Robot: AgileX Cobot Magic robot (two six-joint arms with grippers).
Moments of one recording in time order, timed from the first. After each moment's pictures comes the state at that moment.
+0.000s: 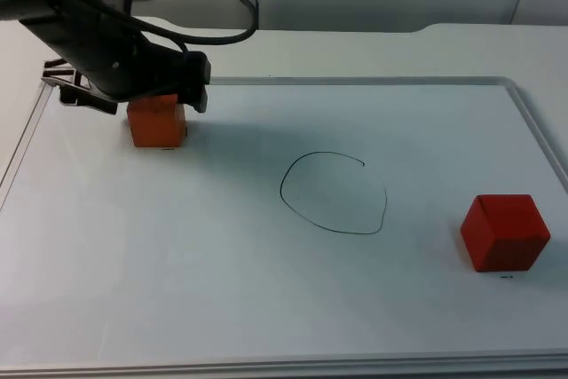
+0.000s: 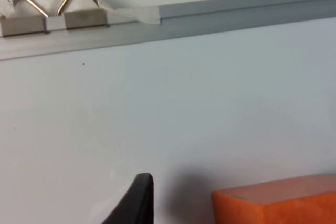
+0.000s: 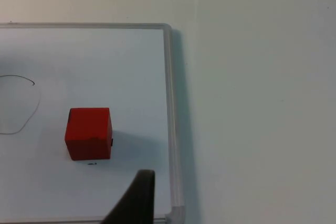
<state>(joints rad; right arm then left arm) 0.06 0.00 -0.51 -0.12 1.08 0.02 -0.27 2.18 -1.36 -0.25 0.26 0.05</state>
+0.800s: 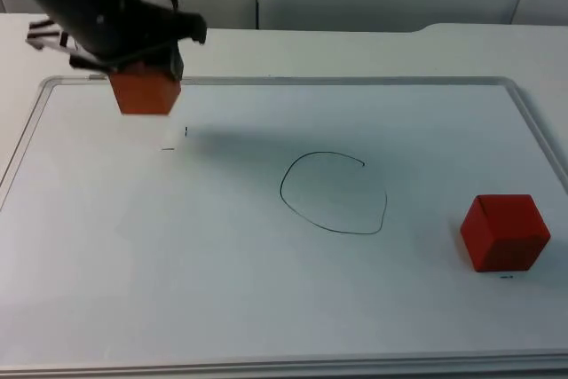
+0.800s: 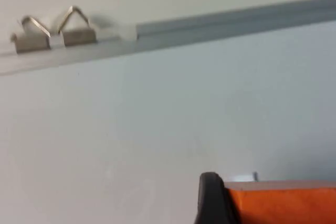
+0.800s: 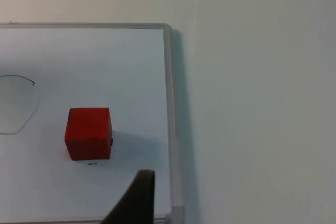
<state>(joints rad) 0.06 0.00 -0.51 -0.12 1.08 0.02 -0.27 2.03 -1.36 -0.25 0.39 0.05</state>
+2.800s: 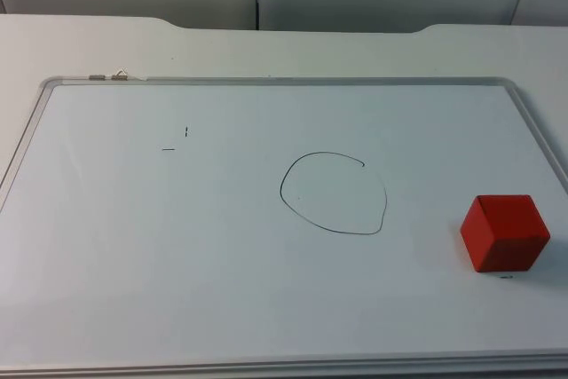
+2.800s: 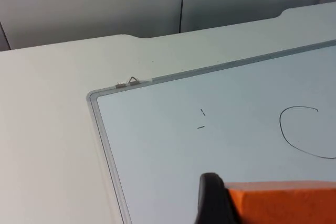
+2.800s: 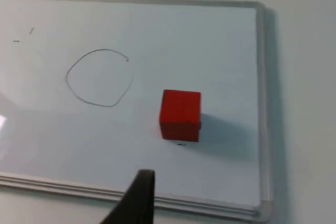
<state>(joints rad) 0.06 0.20 -0.55 0.16 1.04 -0.13 -0.27 0.40 -0.57 -0.07 0.70 0.02</state>
